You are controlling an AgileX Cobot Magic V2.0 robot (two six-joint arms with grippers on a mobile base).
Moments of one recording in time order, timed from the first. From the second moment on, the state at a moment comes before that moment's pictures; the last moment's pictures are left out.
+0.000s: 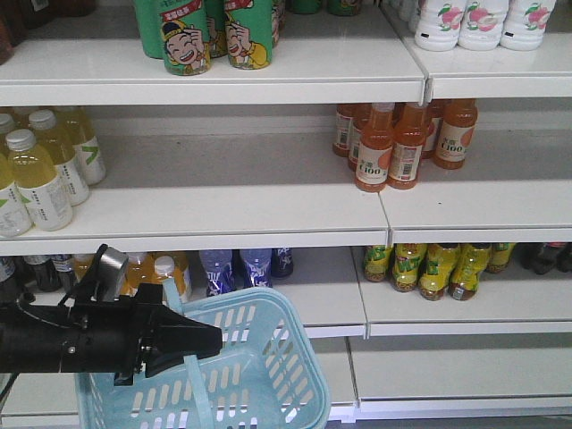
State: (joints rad) left arm -0.12 1.61 -0.57 -1.67 1.11 0.97; right arm -0.01 -0.01 0.03 -0.07 0.05 0.03
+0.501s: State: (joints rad) left arm -0.12 1.61 -0.57 -1.68 1.08 0.97; right arm -0.01 -0.01 0.03 -0.07 0.05 0.03
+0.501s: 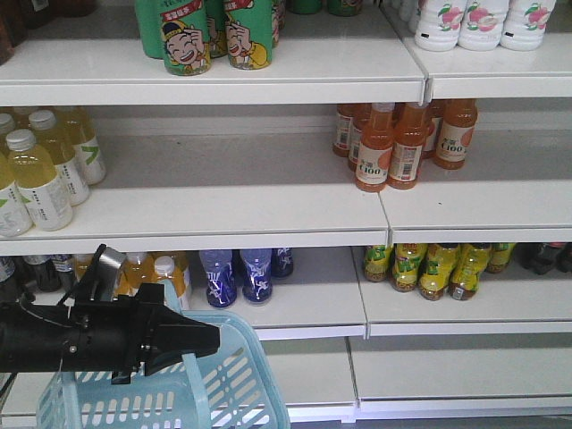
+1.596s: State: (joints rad) left arm -0.12 1.61 -0.57 -1.68 1.08 0.97; right arm -0.01 -0.01 0.03 -0.07 0.05 0.03
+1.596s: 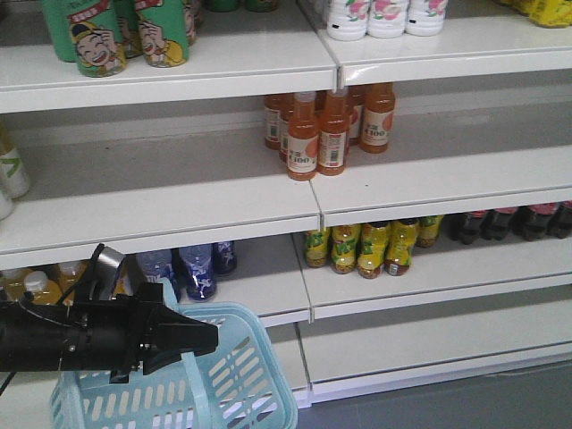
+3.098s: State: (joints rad) left arm -0.12 1.61 -0.57 -1.68 1.08 0.97; right arm -0.01 -0.01 0.03 -0.07 0.05 0.03
